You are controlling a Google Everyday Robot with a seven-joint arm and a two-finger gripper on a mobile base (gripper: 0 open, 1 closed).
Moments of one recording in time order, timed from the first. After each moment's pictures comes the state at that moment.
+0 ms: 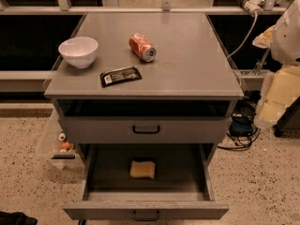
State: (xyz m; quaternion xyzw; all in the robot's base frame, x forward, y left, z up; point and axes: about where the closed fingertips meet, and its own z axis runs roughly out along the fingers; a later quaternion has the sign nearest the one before) arm 0.438 -0.217 0.976 -0.60 0.78 -0.03 0.16
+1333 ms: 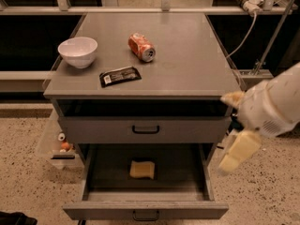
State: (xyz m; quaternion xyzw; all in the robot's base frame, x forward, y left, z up) arm 0.417 -0.176 0.858 -0.58 0.78 0.10 0.23
